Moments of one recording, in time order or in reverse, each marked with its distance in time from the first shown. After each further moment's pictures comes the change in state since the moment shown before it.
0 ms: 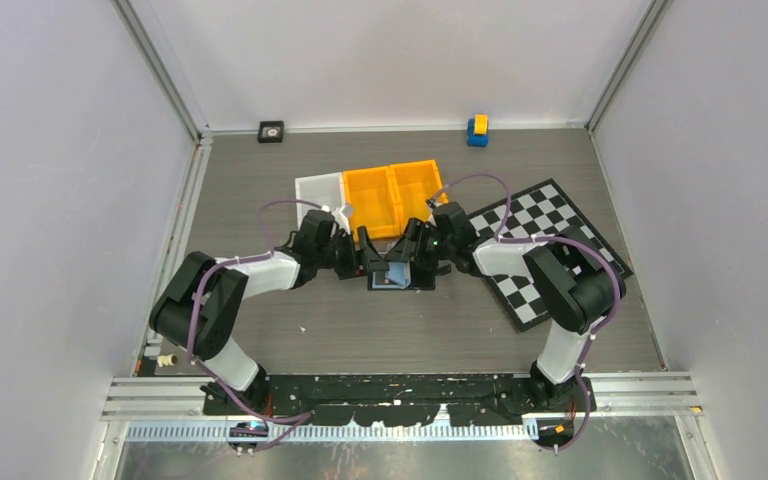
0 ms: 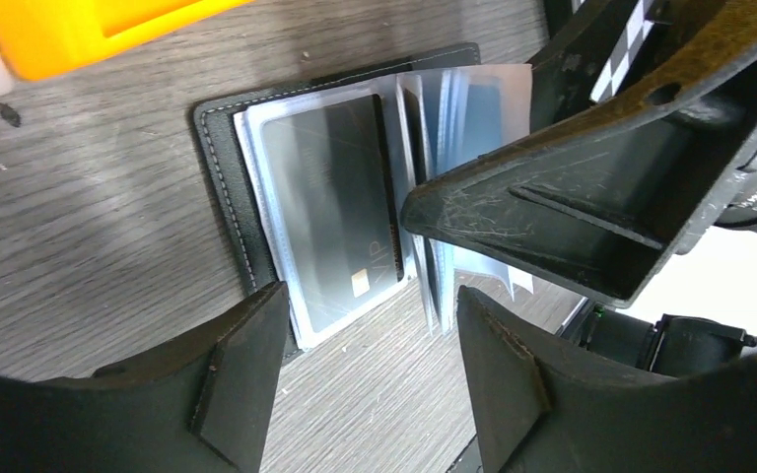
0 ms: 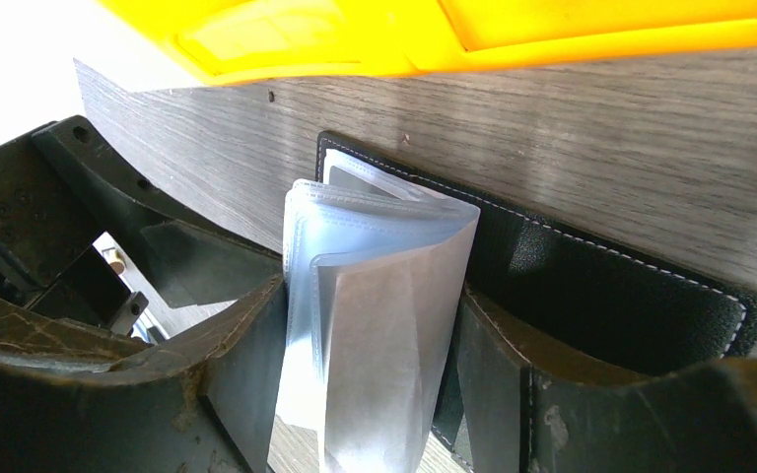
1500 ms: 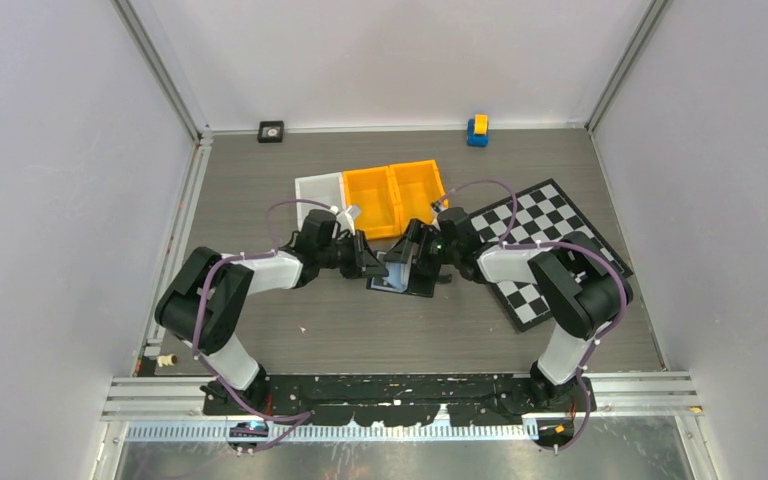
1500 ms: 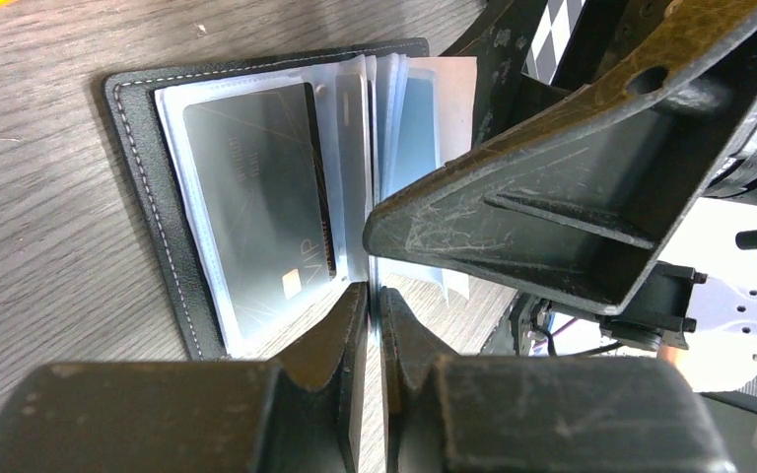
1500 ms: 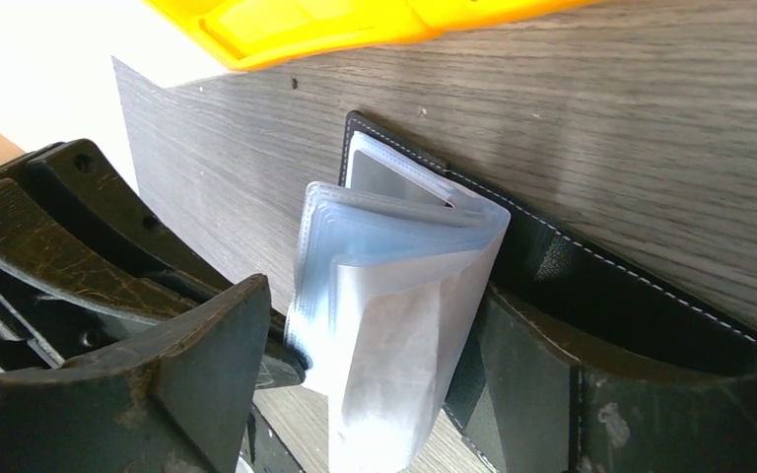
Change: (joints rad) left arm -0.003 0.037 -0.003 0.089 0.154 -0.015; right arm -0.003 -0.040 -0.068 0.078 -0.013 0.071
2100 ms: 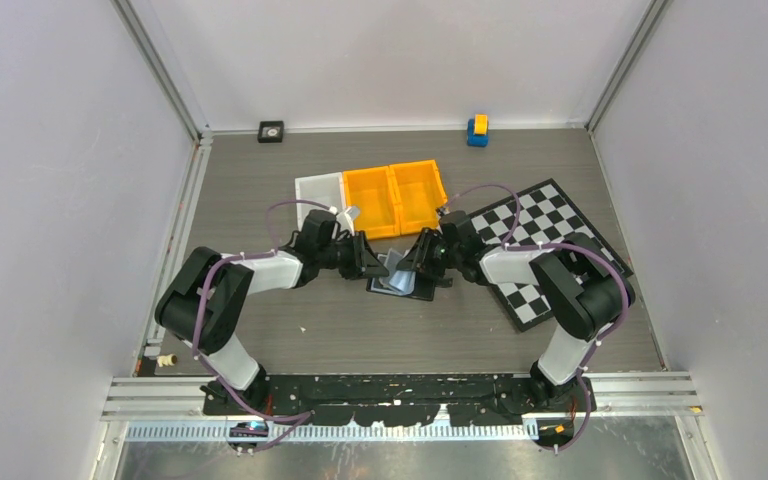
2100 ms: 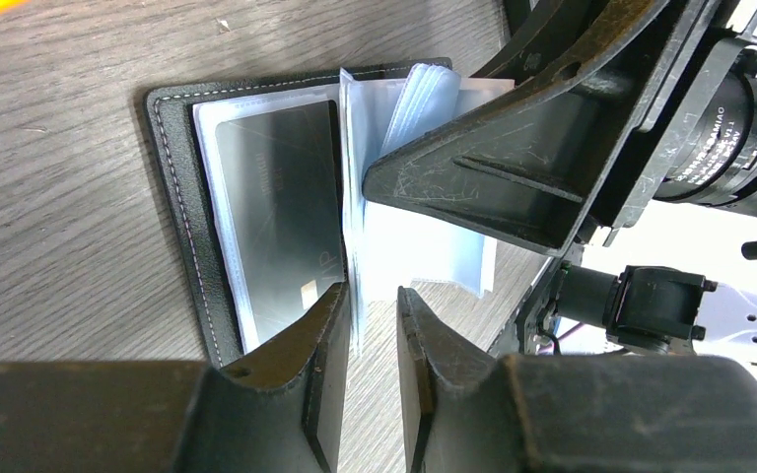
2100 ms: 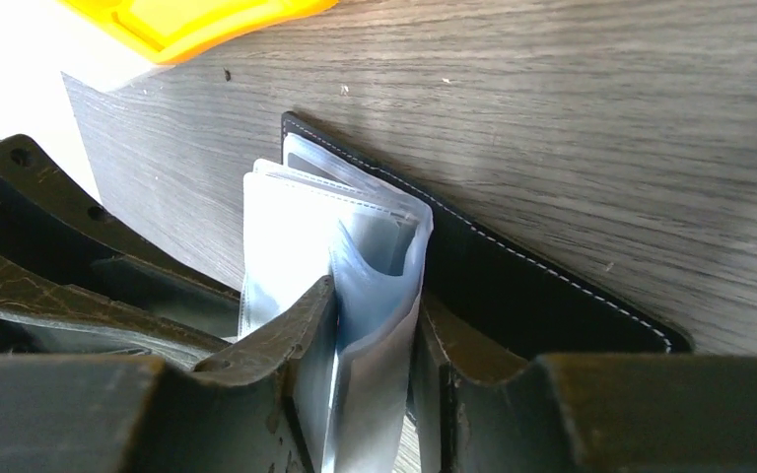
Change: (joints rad) left arm 0.000 0.000 0.002 -0.022 -0.018 0.003; right arm -0.003 -0.015 -0.027 -0.055 0.043 0.001
